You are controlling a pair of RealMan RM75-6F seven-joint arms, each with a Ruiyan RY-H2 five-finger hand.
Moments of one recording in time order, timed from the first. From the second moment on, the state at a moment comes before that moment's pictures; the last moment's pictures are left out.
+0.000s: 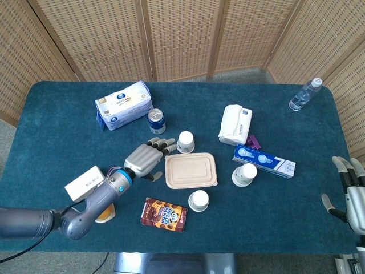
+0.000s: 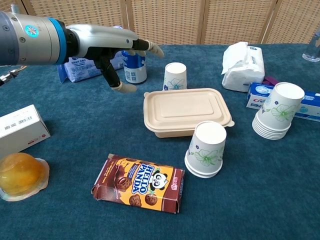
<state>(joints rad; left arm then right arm) -1.13 -1.34 -0.07 -1.78 0.75 0.87 0.38 0.03 -0.88 0.10 -1.94 -1.47 1.55 -0.15</state>
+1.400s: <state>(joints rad) -1.36 -1.74 -0.19 -1.16 0.47 0.66 0.48 -0.02 -0.85 0.10 -1.95 -1.44 1.61 -0.14</state>
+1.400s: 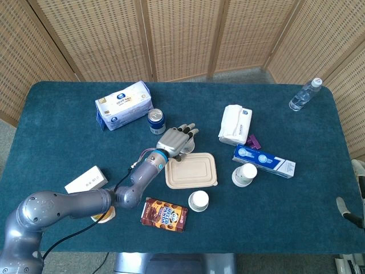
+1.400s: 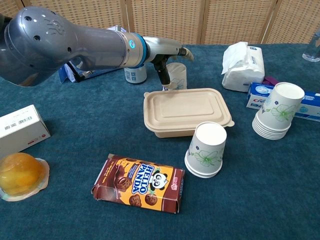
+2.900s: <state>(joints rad) -1.30 -1.75 -0.26 -1.13 0.54 0.68 0.41 -0.03 -0.84 0.11 -1.96 -1.43 1.61 -0.13</state>
